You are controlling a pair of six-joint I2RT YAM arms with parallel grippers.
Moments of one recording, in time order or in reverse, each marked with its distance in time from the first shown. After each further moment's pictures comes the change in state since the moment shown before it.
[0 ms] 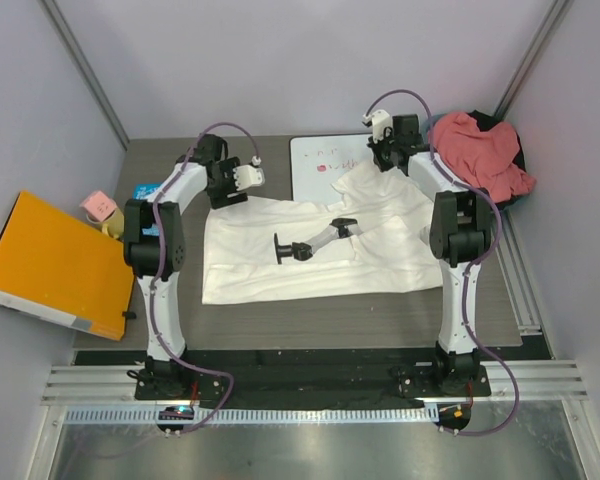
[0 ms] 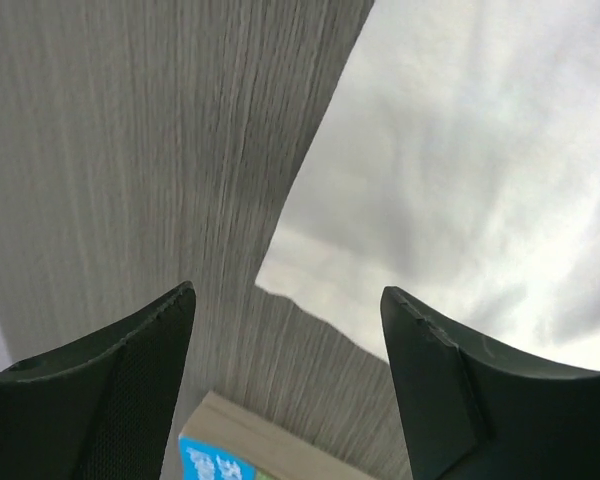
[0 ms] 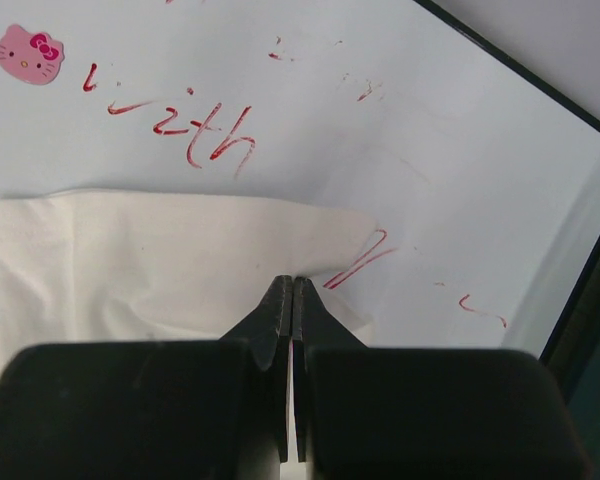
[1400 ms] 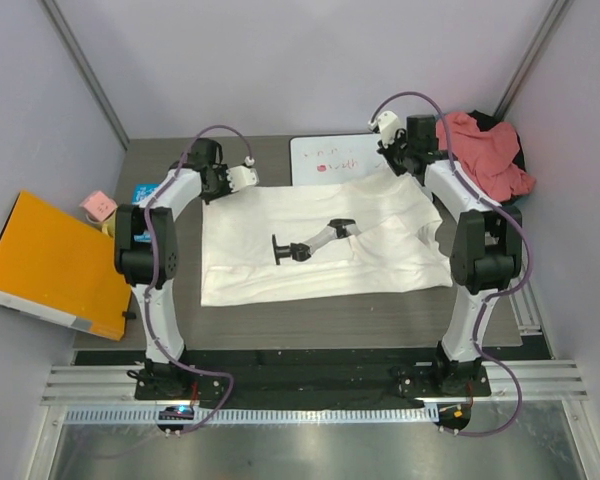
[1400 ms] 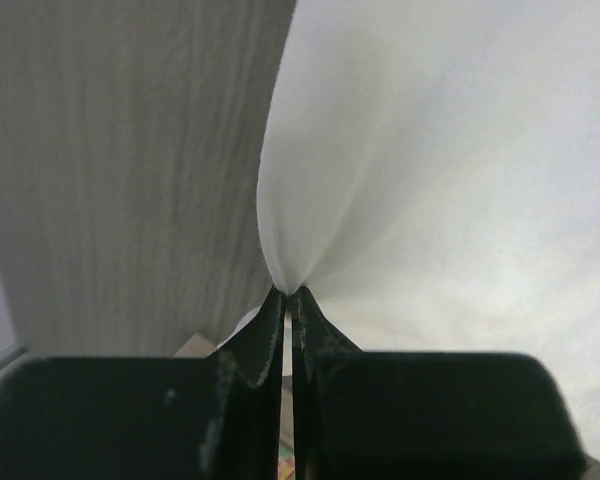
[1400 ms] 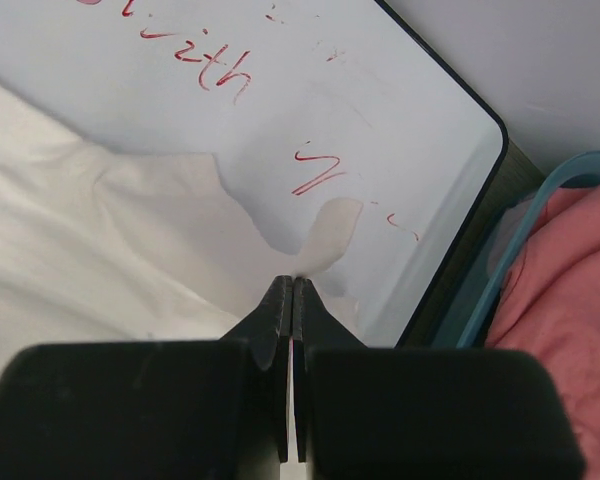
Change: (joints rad) left arm 0.016 -0.038 -0.080 0.026 -0.047 -0.050; right arm 0.000 -0.322 -0.298 0.006 0.047 -0.173
